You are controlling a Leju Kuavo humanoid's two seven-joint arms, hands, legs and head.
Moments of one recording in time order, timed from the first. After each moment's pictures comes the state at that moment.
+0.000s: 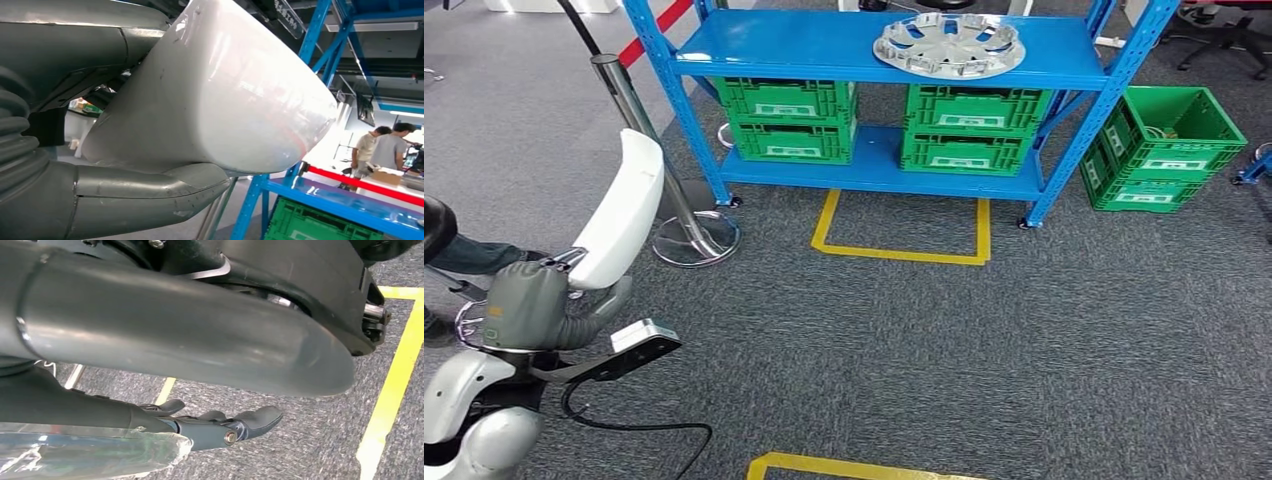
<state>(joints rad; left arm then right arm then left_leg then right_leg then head) 0.02 0.15 -0.37 -1.91 -0.92 0.10 -0.02 0.44 0.36 -0.46 -1.08 0.52 0.29 0.11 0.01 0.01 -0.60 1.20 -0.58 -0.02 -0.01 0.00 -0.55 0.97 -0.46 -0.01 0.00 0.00</state>
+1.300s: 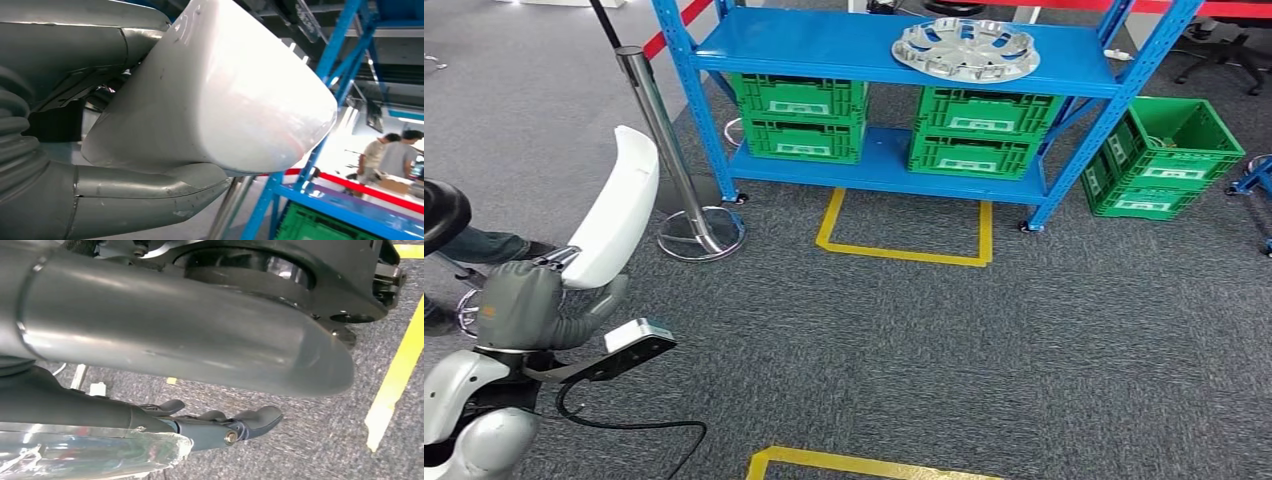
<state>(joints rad) 0.03 0.15 -0.36 -1.92 -0.91 0.10 -0.02 0.45 0.36 -0.44 -1.10 0.61 0.14 0.13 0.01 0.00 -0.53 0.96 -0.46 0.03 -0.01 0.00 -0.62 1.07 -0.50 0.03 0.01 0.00</state>
